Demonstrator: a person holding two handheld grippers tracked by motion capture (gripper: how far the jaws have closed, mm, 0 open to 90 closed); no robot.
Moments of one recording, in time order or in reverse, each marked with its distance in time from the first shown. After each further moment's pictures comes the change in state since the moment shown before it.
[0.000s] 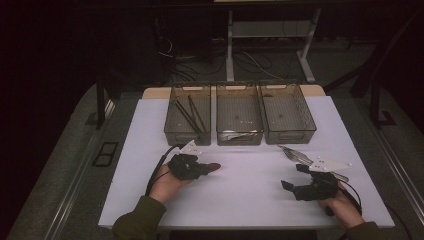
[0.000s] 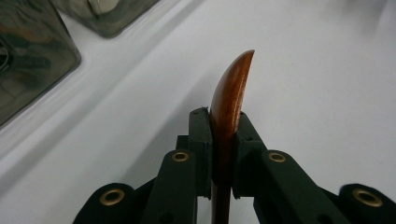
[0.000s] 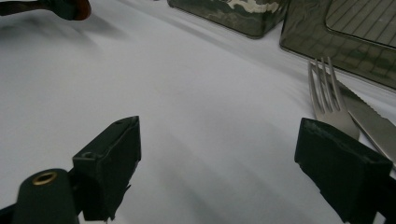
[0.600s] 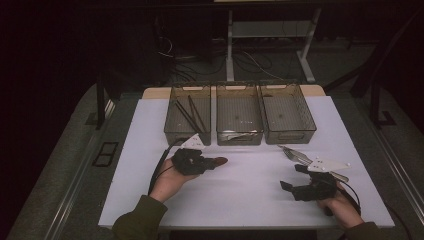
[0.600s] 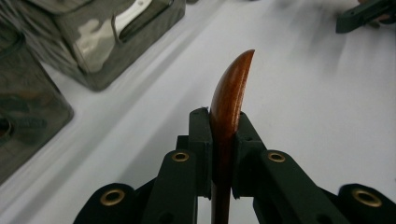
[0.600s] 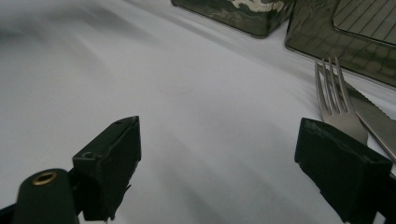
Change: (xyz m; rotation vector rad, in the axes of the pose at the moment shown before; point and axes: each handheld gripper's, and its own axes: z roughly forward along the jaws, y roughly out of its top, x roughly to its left) left arm -0.009 0.026 -0.009 -0.080 -0.035 0.028; right arm 0.001 0.000 0.002 0.004 0.008 -0.005
